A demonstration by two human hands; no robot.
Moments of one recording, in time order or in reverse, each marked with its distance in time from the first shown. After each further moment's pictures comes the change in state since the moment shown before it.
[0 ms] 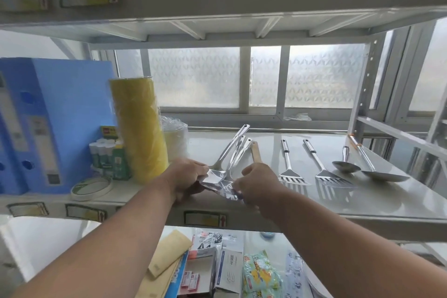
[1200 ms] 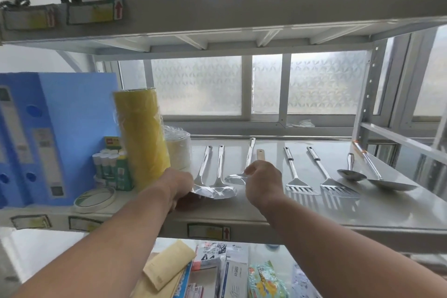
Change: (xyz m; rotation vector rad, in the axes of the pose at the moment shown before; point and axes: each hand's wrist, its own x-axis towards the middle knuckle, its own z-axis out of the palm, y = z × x) left_hand 0.000 0.014 -0.014 0.244 0.328 -0.219; right_hand 0.028 -0.004 -0.001 -0.108 0.228 -0.144
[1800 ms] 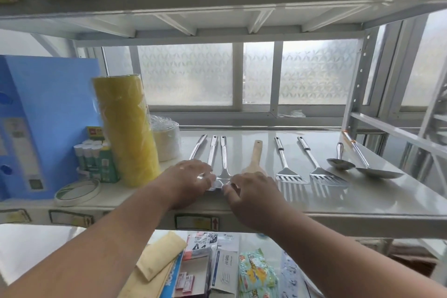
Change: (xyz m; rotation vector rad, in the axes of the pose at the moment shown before) left_hand -0.003 -0.012 0.020 0.824 -0.155 0.747; right_hand -0.040 0.028 -0.014 -0.530 -0.181 -0.461
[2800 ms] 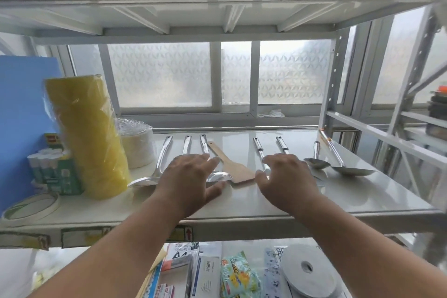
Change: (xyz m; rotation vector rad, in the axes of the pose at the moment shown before) left_hand 0.016 0.064 0.020 0.313 0.314 0.293; right_hand 0.008 0.095 -0.047 -0.226 0.124 0.252
